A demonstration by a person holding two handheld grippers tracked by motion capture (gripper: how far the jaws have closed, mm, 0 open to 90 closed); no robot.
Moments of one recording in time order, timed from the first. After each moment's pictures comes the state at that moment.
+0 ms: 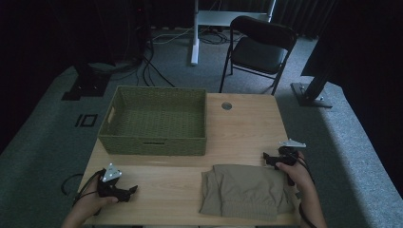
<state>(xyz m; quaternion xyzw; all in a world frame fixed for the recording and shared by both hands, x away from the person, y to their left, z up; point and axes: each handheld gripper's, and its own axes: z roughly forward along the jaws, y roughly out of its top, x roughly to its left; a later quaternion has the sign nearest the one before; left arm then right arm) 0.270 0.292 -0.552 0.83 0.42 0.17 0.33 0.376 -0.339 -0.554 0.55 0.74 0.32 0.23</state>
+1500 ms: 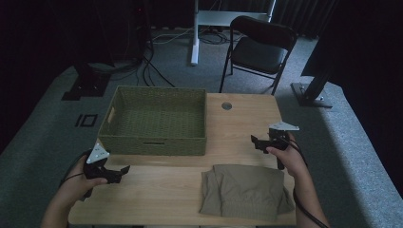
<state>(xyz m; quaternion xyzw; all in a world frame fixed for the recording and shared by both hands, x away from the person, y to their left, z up) 0.295 0.309 -0.474 0.81 0.41 0.21 0.37 0.392 -0.283 -0.474 0.49 0.74 0.39 0.25</state>
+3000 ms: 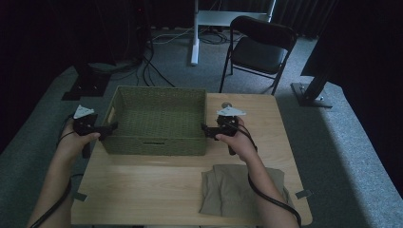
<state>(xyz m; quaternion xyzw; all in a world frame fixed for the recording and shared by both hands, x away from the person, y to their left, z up) 0.402 0.354 -0.438 0.71 0.52 0.27 0.40 0.423 -0.118 -0.443 0.41 0.76 0.46 0.21</state>
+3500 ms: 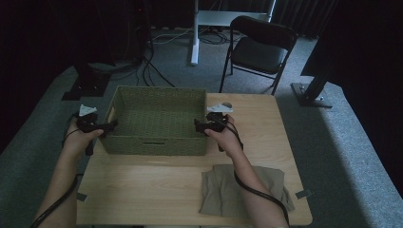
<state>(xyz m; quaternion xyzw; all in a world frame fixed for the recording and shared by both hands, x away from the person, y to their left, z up) 0.423 0.357 -0.459 0.69 0.55 0.28 0.38 0.449 -0.086 -0.462 0.46 0.74 0.43 0.23</state>
